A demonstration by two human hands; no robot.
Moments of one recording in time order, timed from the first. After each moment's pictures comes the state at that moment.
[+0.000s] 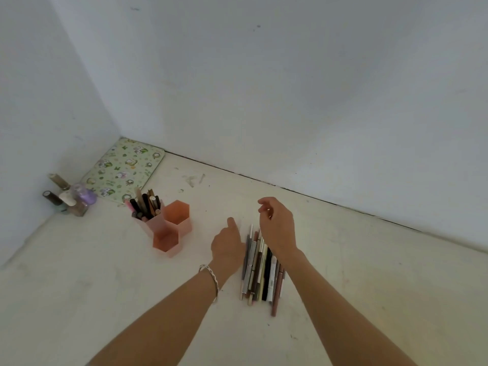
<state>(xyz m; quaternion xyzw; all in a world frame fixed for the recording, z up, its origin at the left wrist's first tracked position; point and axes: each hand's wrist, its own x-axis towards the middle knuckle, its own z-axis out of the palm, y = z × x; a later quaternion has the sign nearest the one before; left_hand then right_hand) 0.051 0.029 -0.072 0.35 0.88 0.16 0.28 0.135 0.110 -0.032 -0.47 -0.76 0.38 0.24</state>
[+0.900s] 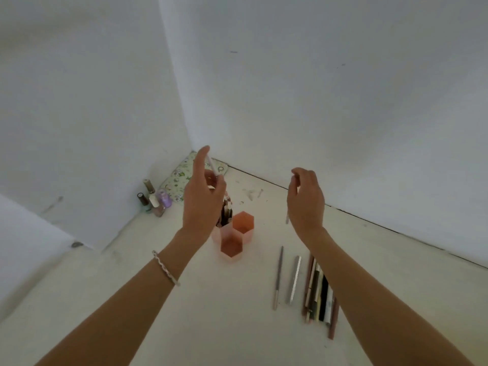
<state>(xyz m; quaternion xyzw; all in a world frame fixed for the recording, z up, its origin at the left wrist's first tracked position) -0.107 -0.060 0.058 0.31 0.76 0.56 -0.01 0.025 0.094 0.028 -0.37 -0.82 0.20 0.39</state>
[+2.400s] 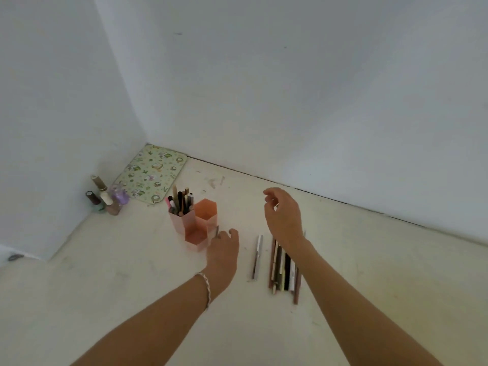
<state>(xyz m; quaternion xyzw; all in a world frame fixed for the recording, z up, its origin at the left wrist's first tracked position) 0.020 -0.048 -0.061 0.50 0.86 -0.07 0.09 0.103 0.074 0.005 -0.43 -0.80 0.30 0.27</state>
